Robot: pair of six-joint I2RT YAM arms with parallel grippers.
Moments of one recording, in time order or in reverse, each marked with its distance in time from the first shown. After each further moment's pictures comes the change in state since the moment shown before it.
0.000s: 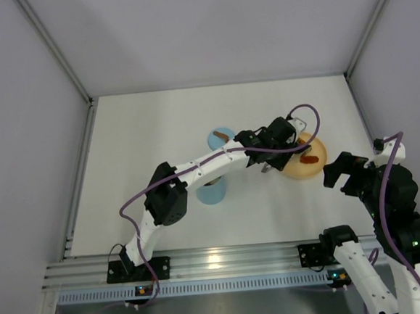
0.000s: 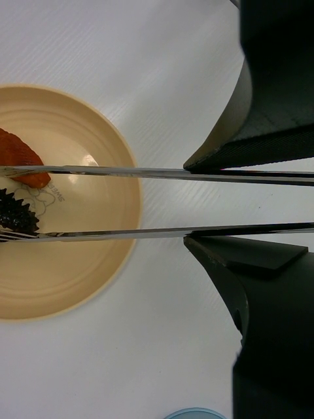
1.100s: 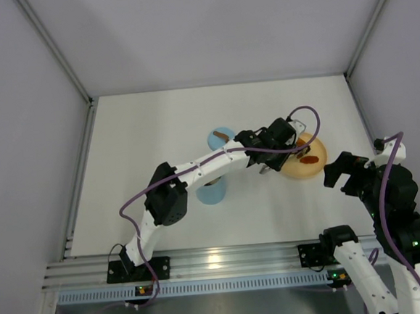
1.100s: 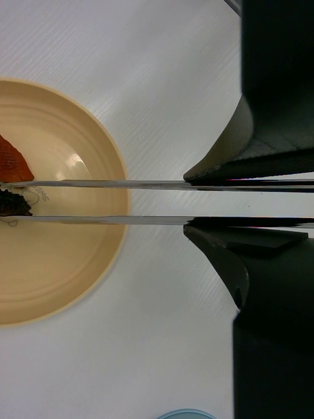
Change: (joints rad) left arm 0.000 0.002 0.008 -0.045 0.002 0.004; right arm 0.000 0.000 0.000 0.000 0.011 0.000
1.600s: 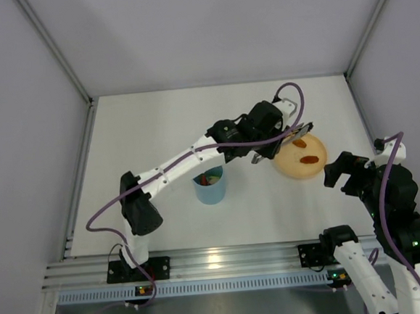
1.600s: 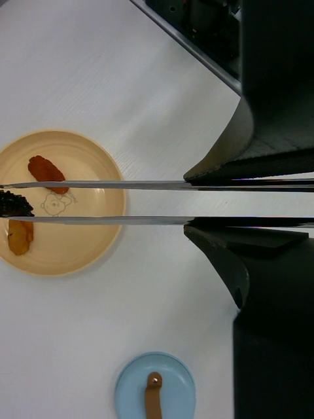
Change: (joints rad) left arm 0.000 -0.206 0.000 -0.061 -0.014 -0.031; right arm 0.000 0.000 0.000 0.000 0.004 0.000
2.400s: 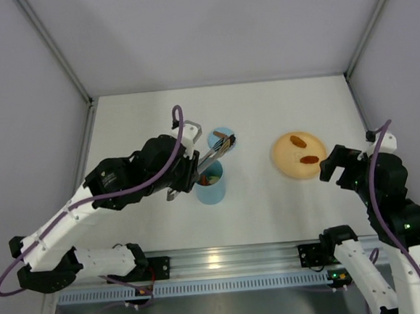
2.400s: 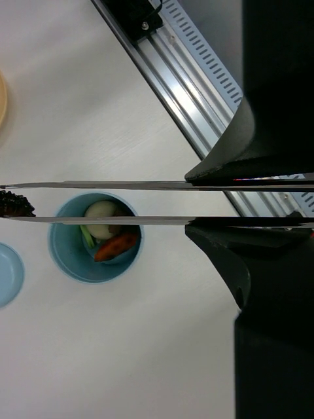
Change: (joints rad) left arm 0.000 -0.800 -0.442 -0.380 -0.193 -0.159; right arm 0.000 0.076 -0.016 0.031 -0.008 0.002
